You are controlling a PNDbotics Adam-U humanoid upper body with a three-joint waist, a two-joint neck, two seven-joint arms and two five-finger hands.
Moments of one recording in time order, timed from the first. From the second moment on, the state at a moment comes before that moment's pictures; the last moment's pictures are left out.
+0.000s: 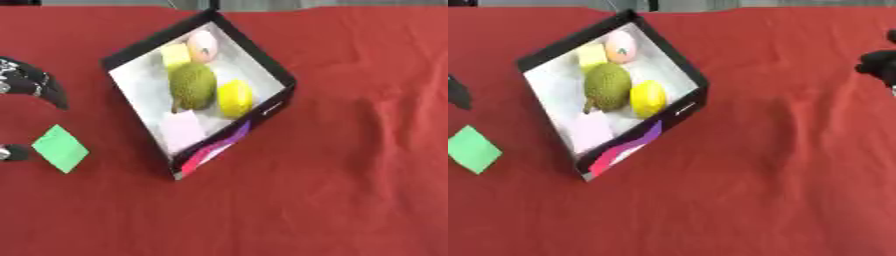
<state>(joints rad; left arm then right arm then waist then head) -0.80 1.00 -0.40 -1.52 -0.34 -0.60 -0.52 -0.04 -0.65 -0.28 -1.98 -0.33 -0.11 0.08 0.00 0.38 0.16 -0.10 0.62</state>
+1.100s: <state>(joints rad) -0.85 0.92 -0.44 -1.37 -0.36 -0.55 -0.56 -0.05 -0.63 -0.28 -1.98 -0.30 -0.09 0.09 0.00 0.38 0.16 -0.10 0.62</state>
